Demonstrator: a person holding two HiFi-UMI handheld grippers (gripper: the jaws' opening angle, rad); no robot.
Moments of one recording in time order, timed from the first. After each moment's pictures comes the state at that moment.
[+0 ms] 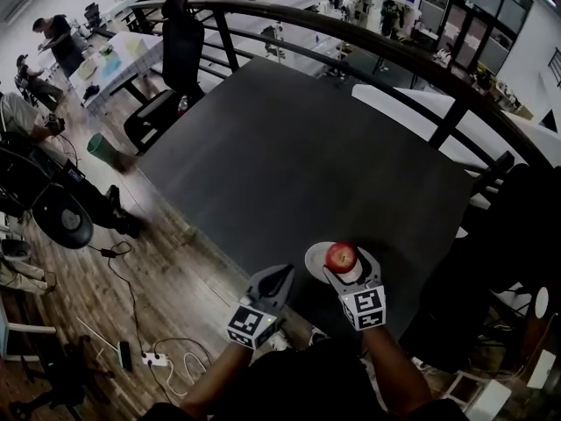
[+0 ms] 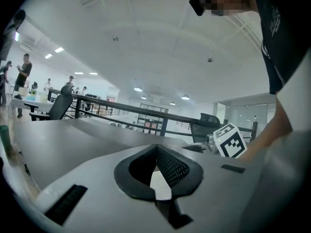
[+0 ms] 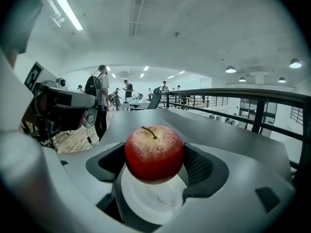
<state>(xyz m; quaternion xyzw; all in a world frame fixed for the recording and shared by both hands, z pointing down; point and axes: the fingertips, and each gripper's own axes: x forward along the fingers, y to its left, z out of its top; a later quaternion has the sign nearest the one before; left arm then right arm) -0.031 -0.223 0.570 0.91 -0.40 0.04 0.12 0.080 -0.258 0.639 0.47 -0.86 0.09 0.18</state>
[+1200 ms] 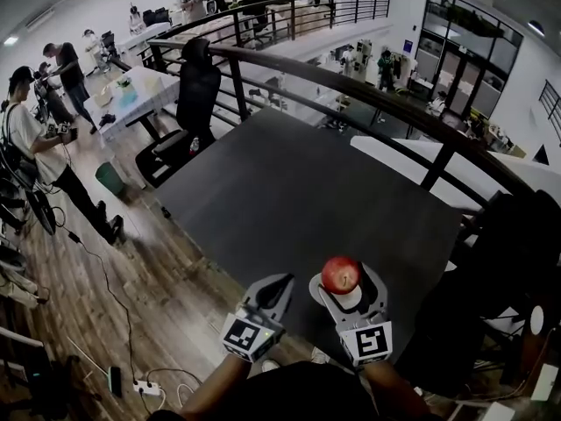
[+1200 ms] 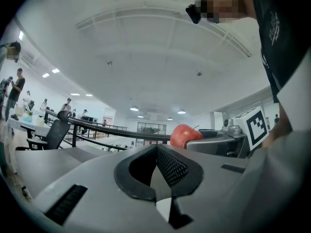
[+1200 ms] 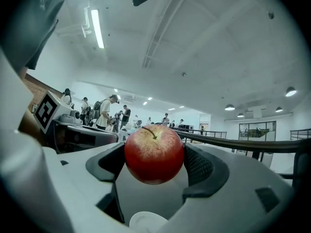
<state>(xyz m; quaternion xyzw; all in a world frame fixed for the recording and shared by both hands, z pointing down) -0.055 -0.215 0.464 0.91 -0.41 -0.04 0.03 0.034 -0.218 0.442 0.49 -0.87 -0.09 0.04</state>
